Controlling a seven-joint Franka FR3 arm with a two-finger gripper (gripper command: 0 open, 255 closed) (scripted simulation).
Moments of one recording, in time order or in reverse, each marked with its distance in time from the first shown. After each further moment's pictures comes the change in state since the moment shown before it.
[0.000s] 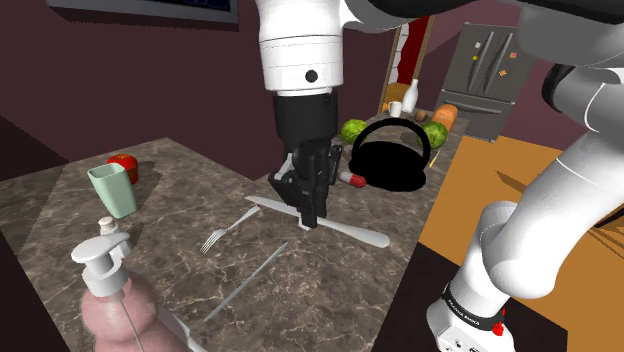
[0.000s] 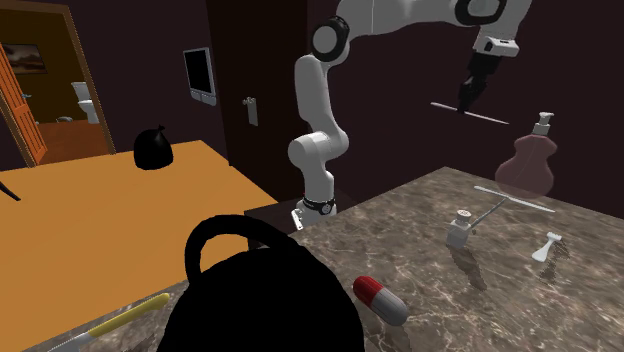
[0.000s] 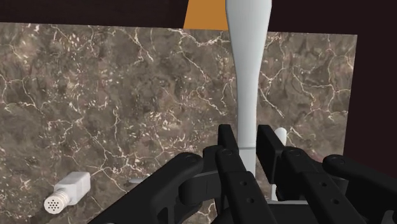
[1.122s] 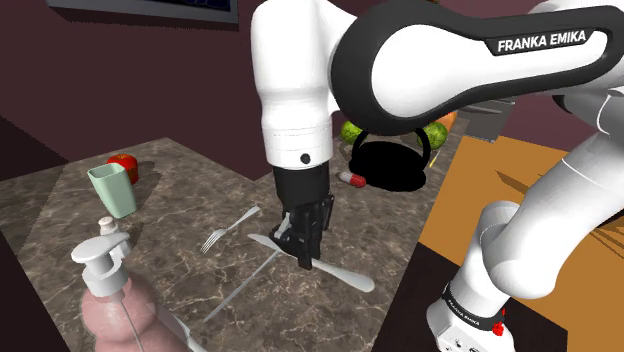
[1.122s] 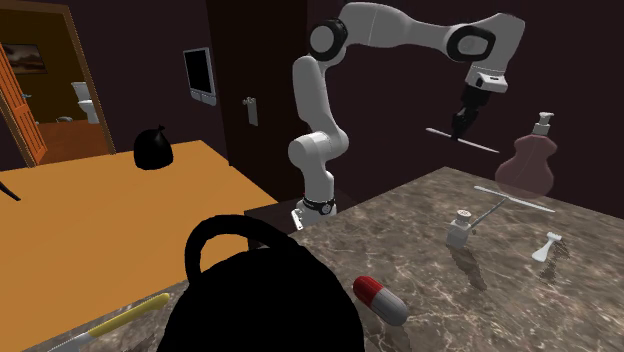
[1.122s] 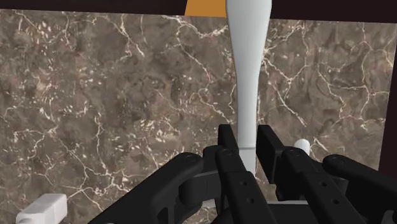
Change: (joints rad) arm 0.009 -0.041 0.008 -0.263 0.021 0.222 -0.048
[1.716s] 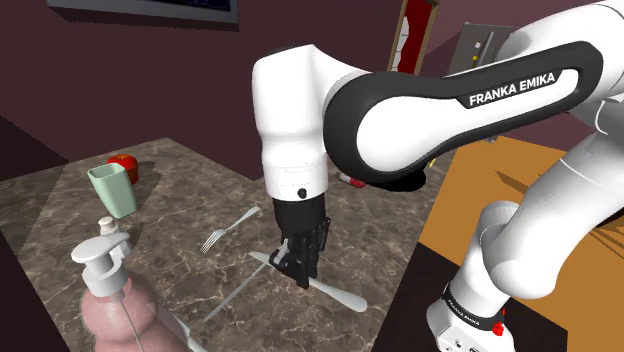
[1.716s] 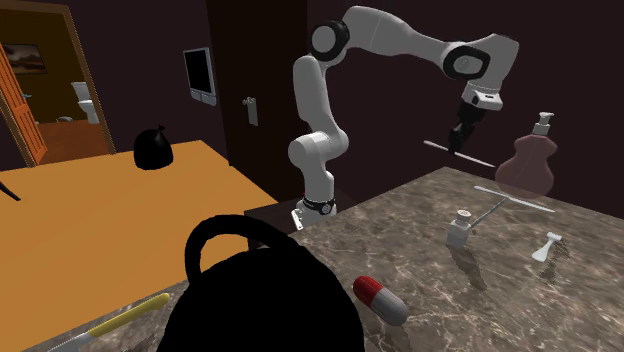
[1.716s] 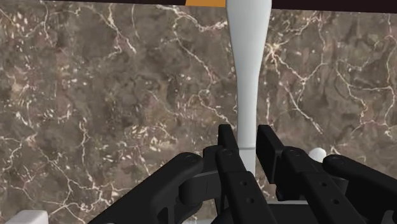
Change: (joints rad) arm 0.005 0.012 0.016 -0.111 0.004 0.121 -0.011
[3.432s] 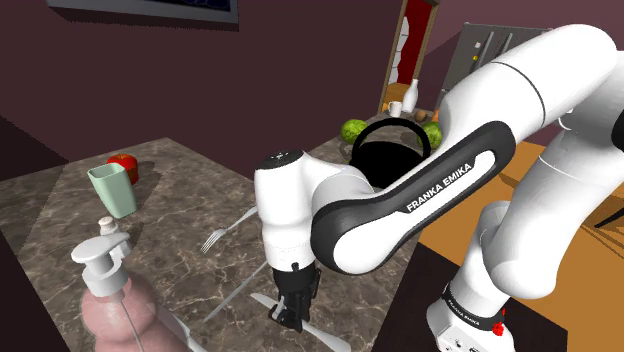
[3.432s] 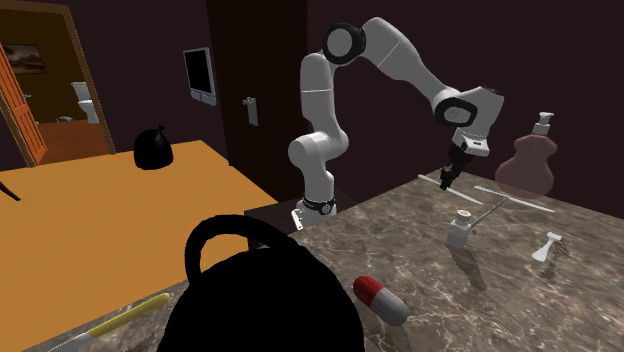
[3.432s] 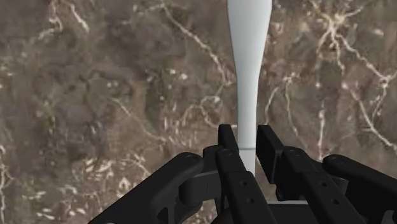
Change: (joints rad) arm 0.004 0.154 0.055 -0.224 -0.041 0.364 0.010
